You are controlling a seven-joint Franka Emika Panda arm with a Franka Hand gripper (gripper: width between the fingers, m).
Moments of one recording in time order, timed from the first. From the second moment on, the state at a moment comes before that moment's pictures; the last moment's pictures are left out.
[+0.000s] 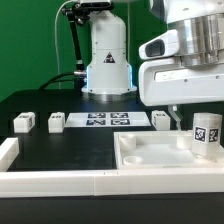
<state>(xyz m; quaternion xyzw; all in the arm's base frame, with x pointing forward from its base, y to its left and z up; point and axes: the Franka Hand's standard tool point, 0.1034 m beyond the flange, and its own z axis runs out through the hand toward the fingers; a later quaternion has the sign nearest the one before) 0.608 0.125 0.075 -0.98 0.18 -0.03 0.07</state>
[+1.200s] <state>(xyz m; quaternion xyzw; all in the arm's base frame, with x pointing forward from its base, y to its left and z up) 0.611 0.118 0.076 -0.97 -0.25 -0.06 0.02</state>
